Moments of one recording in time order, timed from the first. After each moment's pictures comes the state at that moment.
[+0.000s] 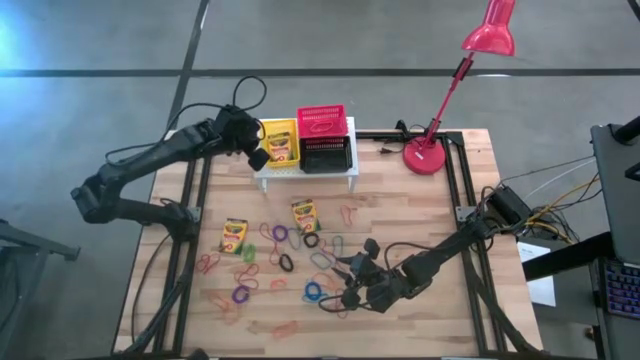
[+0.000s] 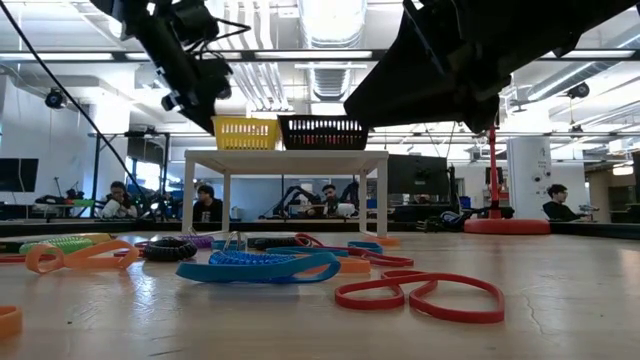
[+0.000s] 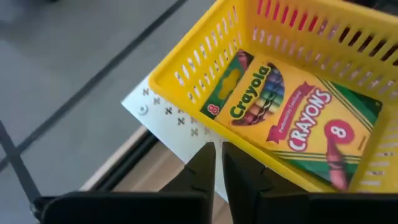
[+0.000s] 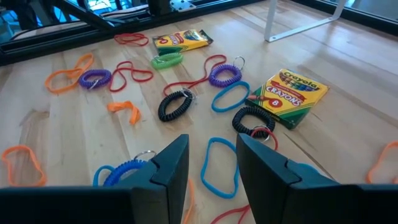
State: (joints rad) left arm 0.68 1.21 0.99 -0.59 -0.18 0.08; right arm 0.57 1.83 0.98 0.19 0.87 0.68
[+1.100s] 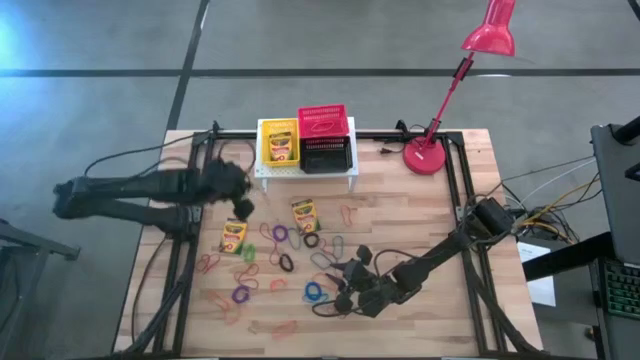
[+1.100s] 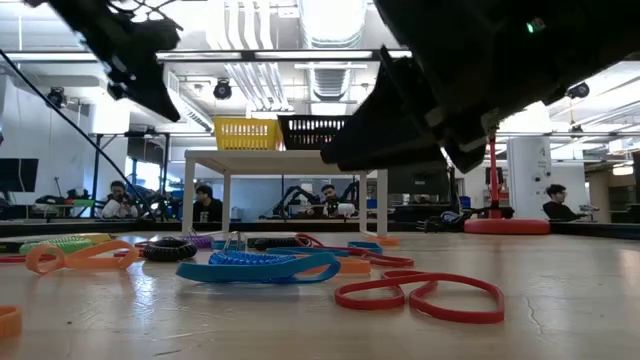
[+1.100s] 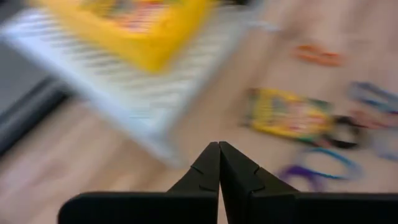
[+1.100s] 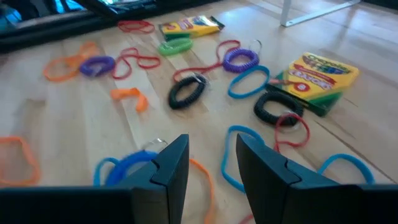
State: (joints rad) left arm 0.05 0.84 0.71 -0.71 -0.41 -0.37; right arm 0.56 1.98 1.01 0.32 0.86 0.67
